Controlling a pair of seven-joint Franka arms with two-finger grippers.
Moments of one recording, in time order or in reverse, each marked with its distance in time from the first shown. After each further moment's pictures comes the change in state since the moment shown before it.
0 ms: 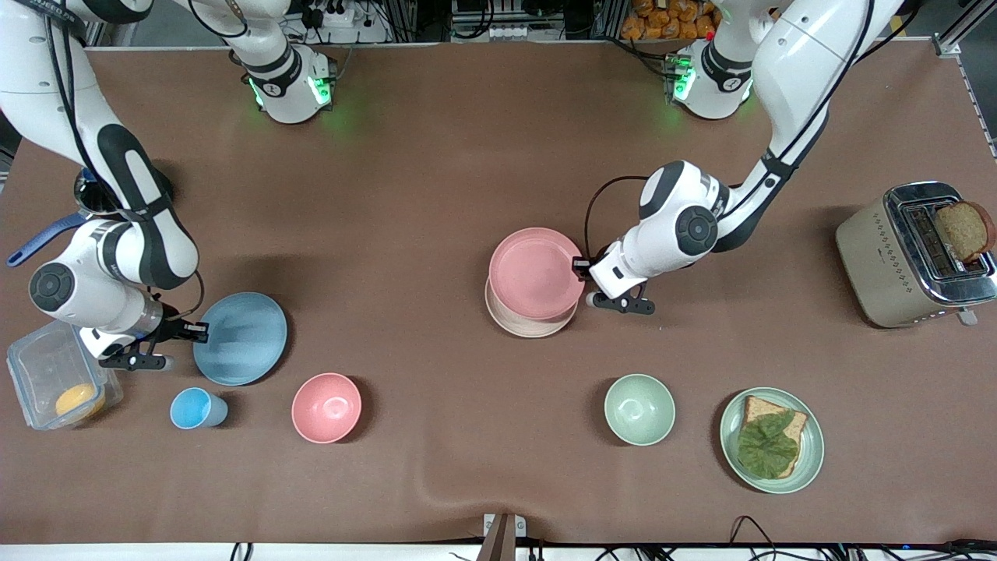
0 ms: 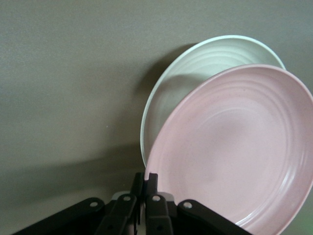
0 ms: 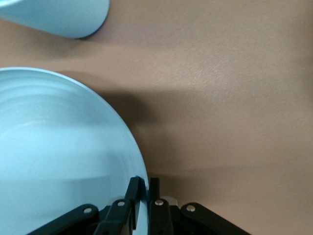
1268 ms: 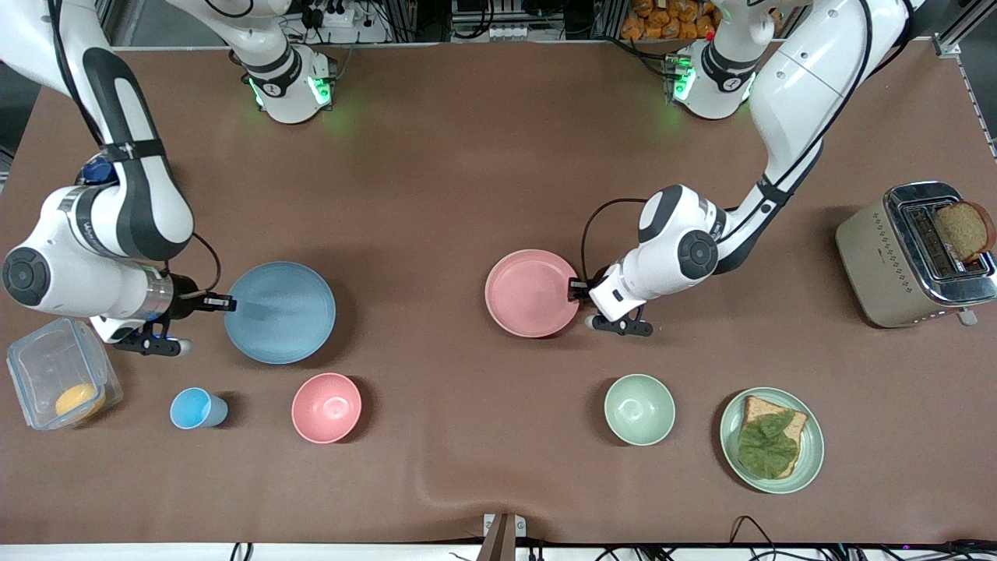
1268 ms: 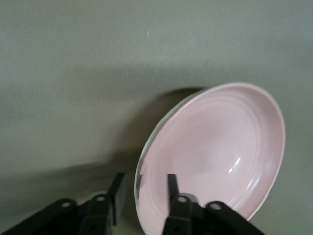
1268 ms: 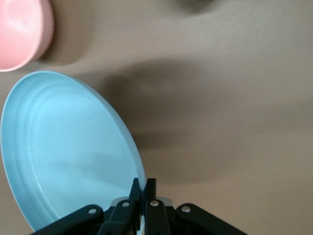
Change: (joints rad) left arm -0.001 0.102 0.004 0.134 0.038 0.022 0.002; right arm 0.127 -0.209 0.055 0.074 0.163 -0.464 0.229
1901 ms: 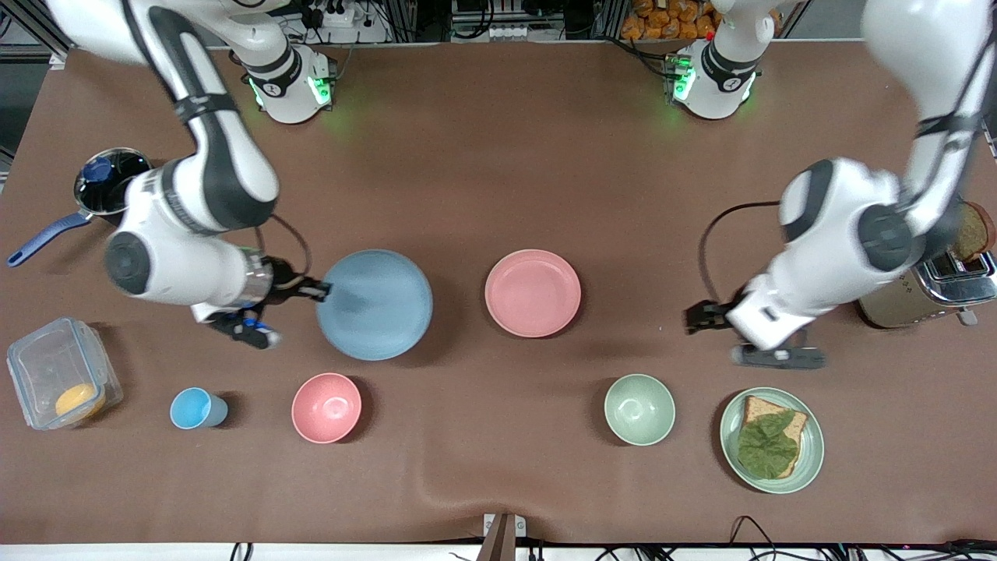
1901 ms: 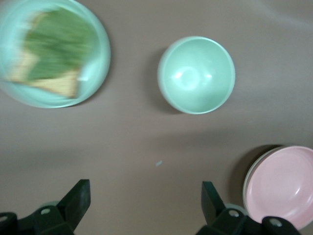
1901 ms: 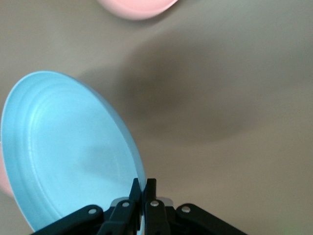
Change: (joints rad) left arm 0.214 -0.272 0.043 0.328 0.200 -0.589 0.060; right arm 0.320 -0.005 0.006 0.109 0.202 -0.053 0.472
